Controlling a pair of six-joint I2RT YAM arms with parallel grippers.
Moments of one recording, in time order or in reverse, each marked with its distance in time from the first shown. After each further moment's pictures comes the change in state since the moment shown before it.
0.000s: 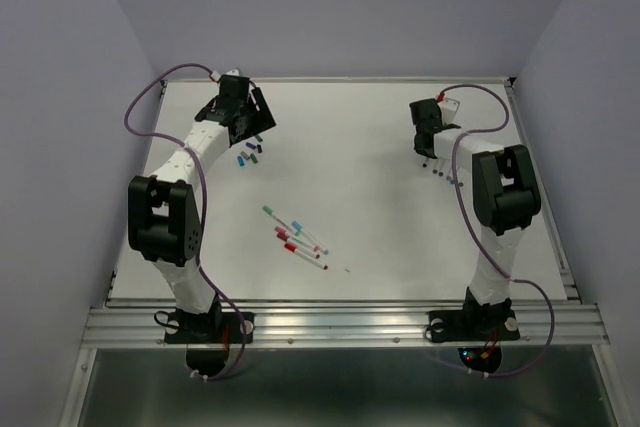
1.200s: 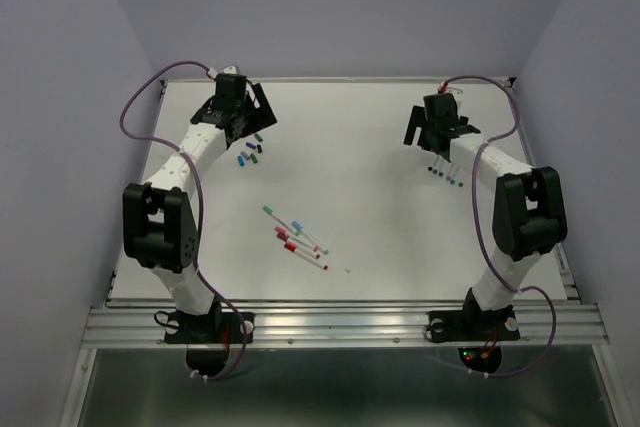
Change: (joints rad) left arm 0.000 -0.053 -0.017 0.015 0.005 0.003; right arm -0.014 -0.207 -0.081 -0.008 -0.180 -0.119
